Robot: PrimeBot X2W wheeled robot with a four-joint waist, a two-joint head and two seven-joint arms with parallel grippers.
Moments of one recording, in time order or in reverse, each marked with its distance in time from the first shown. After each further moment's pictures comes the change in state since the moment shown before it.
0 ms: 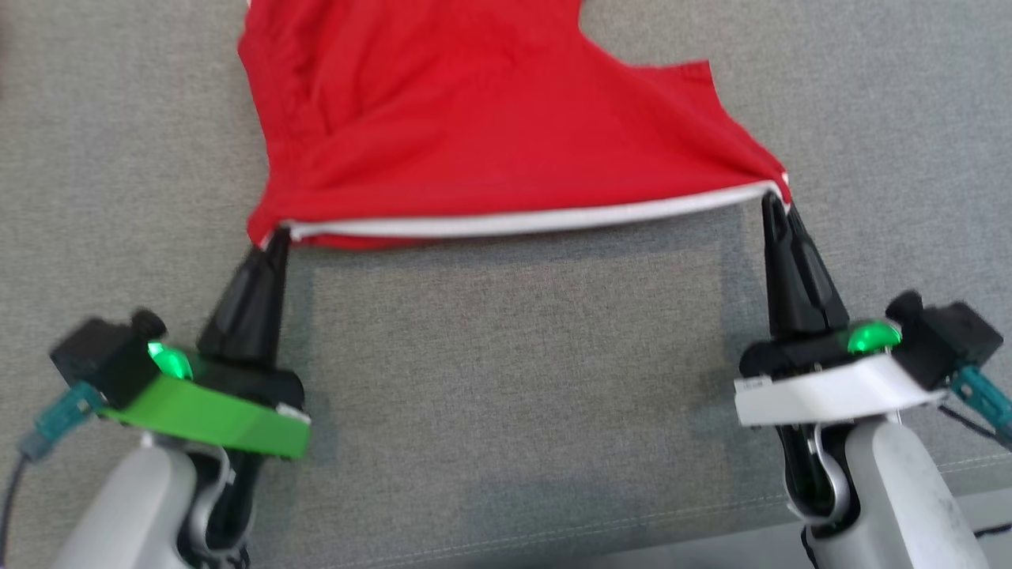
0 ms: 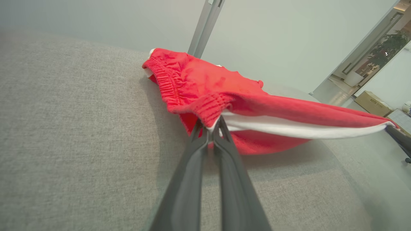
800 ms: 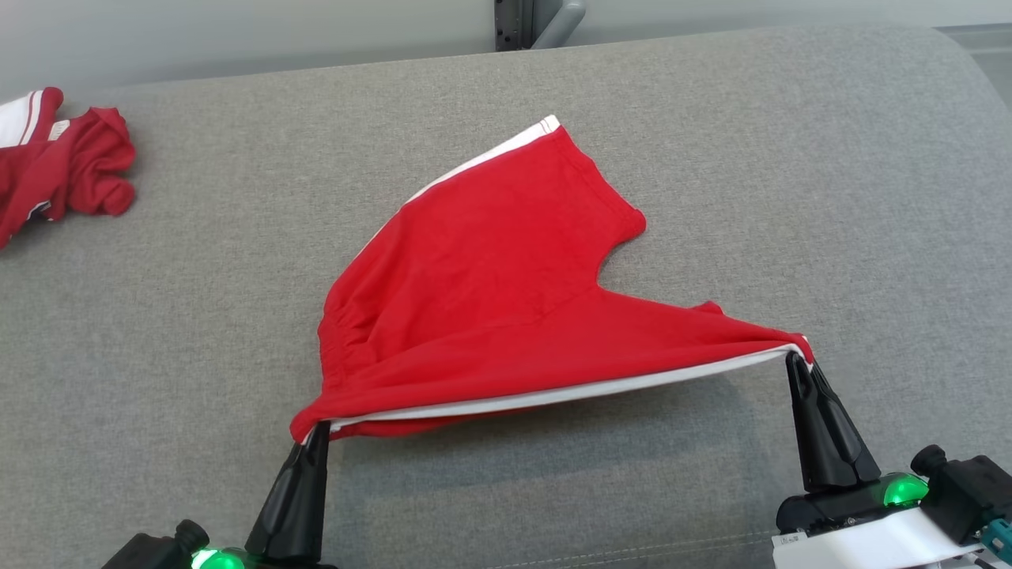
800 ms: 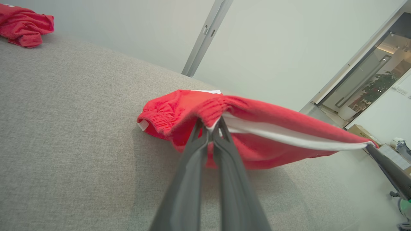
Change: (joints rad) left arm 0.544 -0.194 0.147 -0.225 0.135 -0.037 -0.001; right arm 0.396 -0.056 -0.007 -0.177 0.001 0.000 0.000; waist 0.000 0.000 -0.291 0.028
